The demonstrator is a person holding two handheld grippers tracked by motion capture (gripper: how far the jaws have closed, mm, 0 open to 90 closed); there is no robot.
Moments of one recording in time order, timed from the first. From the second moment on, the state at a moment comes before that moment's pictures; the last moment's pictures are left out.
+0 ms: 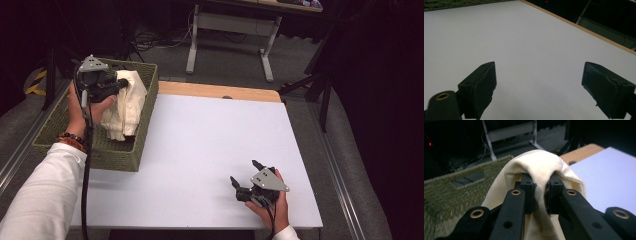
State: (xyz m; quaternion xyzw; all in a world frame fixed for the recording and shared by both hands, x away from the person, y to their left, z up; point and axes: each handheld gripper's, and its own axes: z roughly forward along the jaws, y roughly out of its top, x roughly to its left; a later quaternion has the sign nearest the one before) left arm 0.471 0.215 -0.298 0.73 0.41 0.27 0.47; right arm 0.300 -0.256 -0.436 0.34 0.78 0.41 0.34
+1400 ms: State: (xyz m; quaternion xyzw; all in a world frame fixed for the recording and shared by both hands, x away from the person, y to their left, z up) left arm 0.425 0.059 -0.279 0.77 0.24 0.19 0.56; right arm 0.305 -0.272 -0.435 0.37 0.75 0.42 0.35
